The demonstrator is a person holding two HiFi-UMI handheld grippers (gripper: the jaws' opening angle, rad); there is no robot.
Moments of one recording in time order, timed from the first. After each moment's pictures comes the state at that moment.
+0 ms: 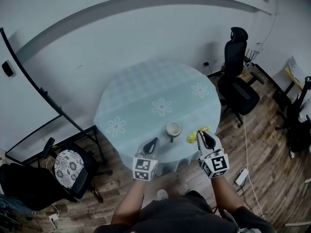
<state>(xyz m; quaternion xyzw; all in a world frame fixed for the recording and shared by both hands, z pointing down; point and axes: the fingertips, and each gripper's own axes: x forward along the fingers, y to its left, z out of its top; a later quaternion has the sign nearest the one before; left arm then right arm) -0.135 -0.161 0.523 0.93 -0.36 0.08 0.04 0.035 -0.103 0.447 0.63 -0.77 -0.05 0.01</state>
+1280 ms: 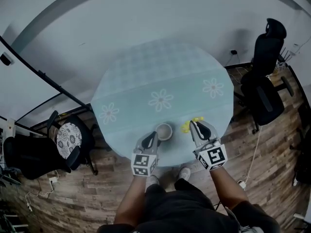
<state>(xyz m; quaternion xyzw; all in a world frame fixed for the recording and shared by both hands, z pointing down) 0.018 -0.272 0.595 0.85 -0.50 0.12 0.09 0.176 -0.282 0.510 0.48 -0.88 0.00 -0.01</state>
